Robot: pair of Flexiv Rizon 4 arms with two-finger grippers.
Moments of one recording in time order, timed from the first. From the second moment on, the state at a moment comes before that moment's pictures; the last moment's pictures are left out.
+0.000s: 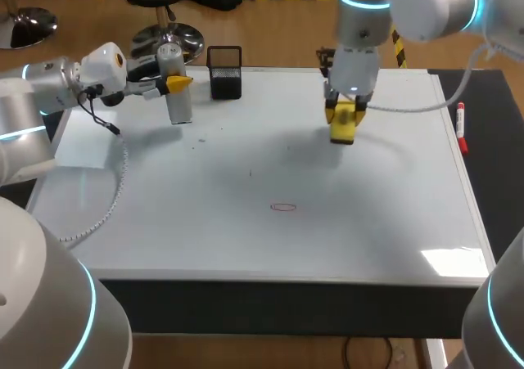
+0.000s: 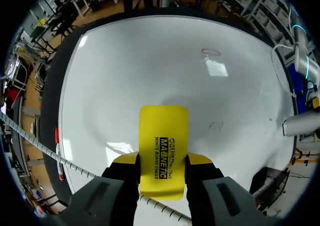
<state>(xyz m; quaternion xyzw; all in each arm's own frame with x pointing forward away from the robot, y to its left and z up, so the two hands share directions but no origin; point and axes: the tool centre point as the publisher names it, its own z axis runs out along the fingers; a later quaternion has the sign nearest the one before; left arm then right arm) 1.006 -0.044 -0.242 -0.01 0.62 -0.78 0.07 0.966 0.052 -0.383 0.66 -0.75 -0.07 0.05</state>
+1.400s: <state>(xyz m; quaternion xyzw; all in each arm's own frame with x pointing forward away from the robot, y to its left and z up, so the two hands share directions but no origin) 1.005 -0.044 -0.242 -0.01 0.62 -0.78 0.07 0.789 0.216 -0.411 0.74 -0.67 -0.08 0.01</state>
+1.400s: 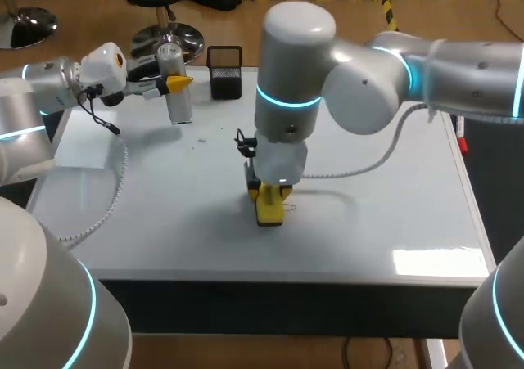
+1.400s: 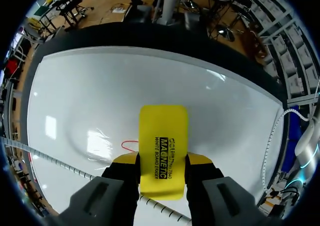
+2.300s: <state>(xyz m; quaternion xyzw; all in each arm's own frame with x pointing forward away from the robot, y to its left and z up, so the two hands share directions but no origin) 1.005 -0.044 -0.242 -0.01 0.62 -0.78 0.07 0.799 0.222 -0.432 0.73 -0.68 -0.07 0.04</state>
